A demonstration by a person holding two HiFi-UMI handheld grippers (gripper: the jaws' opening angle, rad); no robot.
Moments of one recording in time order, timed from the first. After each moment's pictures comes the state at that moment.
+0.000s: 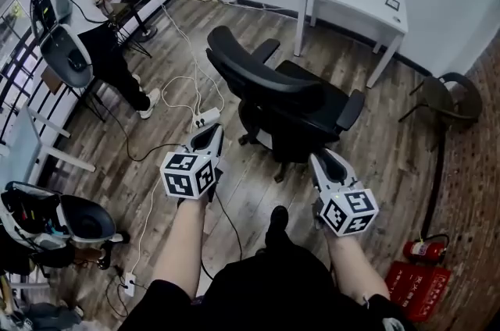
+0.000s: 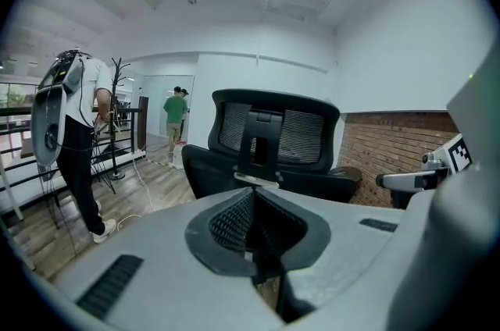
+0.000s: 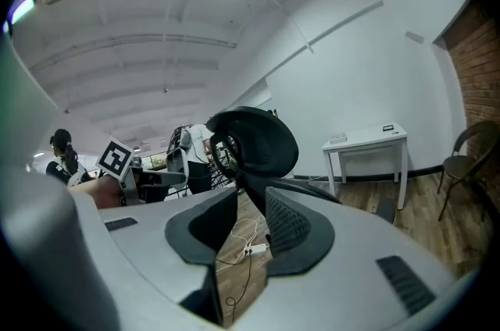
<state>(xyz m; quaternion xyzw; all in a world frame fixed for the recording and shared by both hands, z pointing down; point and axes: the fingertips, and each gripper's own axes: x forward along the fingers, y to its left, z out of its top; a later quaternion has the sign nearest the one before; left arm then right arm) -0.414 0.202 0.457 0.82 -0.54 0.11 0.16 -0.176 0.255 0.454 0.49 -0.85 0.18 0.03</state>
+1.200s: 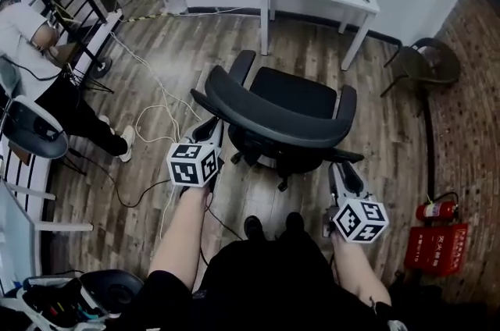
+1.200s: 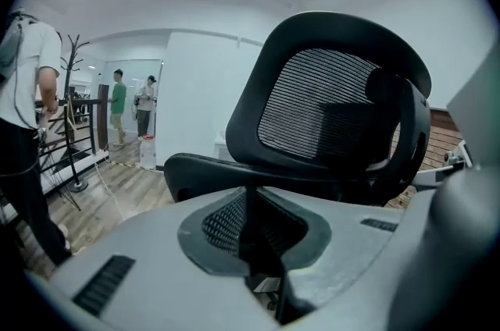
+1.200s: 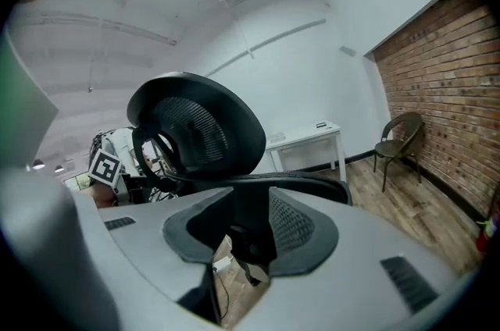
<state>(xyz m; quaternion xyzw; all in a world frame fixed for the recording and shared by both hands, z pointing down) -0.460 -0.007 0.505 0.88 -0.43 0.14 0.16 -0.190 0.174 0.495 0.69 -0.69 0.23 0.00</state>
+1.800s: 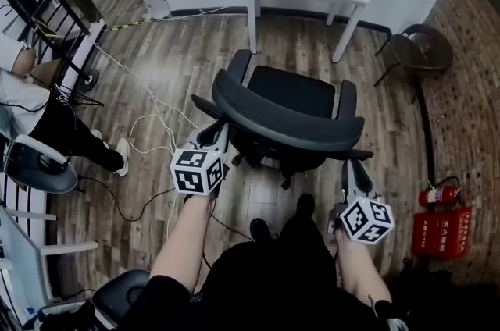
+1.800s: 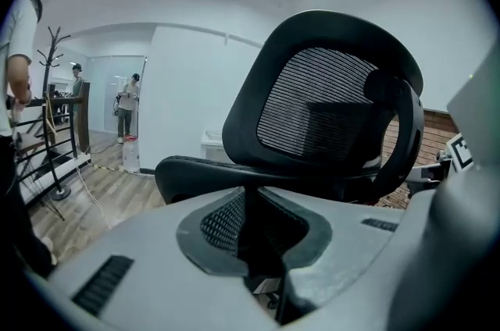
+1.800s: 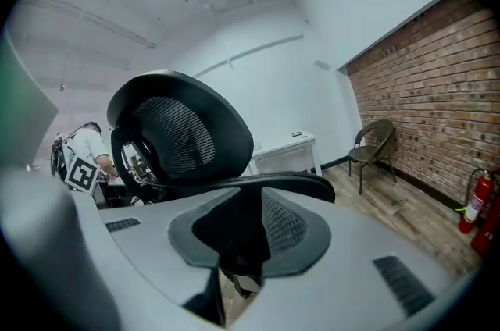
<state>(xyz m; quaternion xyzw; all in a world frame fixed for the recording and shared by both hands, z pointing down) -0.439 -0.039 0.505 0.90 -0.38 0.15 0.15 -0.169 0.156 0.498 0.76 -0.61 0.22 -0.02</state>
